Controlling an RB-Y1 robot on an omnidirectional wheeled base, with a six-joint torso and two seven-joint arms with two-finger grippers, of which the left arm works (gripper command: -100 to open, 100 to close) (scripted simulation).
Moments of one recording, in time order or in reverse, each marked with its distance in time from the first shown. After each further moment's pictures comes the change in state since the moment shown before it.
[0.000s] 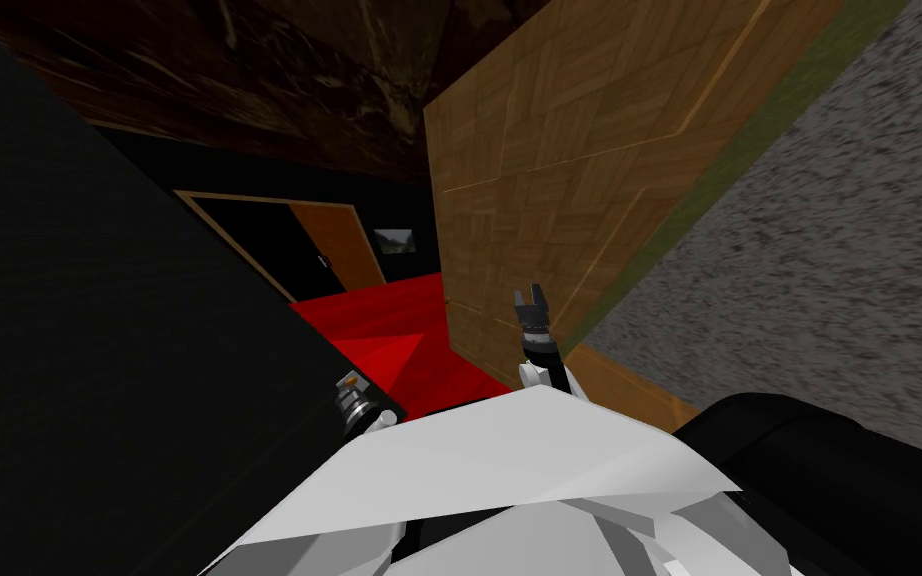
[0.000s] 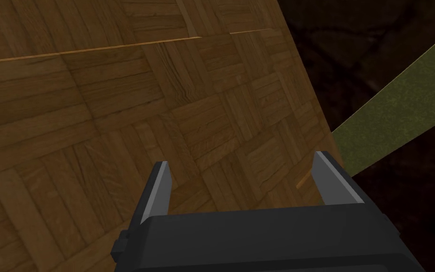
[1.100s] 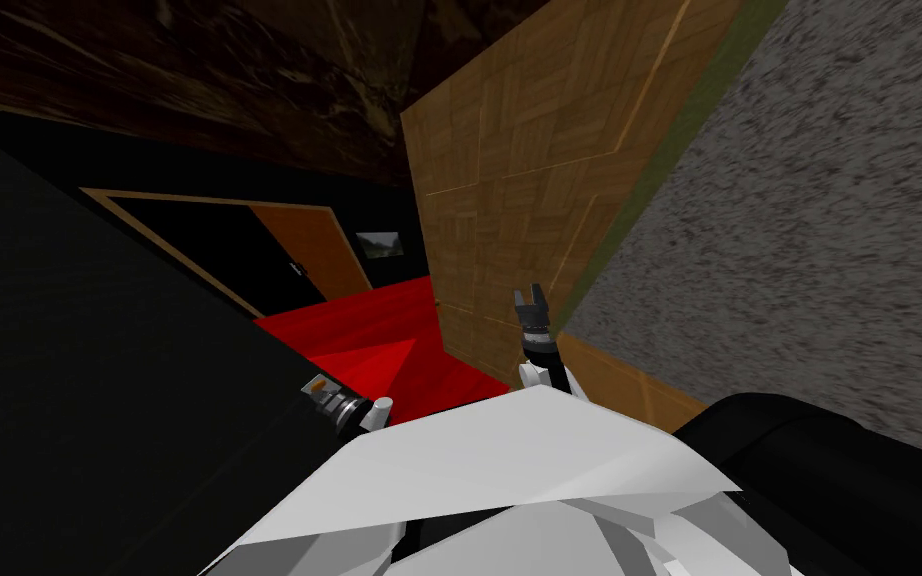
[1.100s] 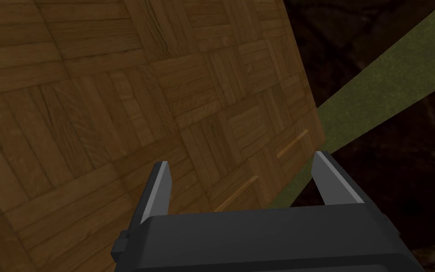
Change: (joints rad) arm -0.129 0.032 0.102 0.102 0.206 -0.132 -0.153
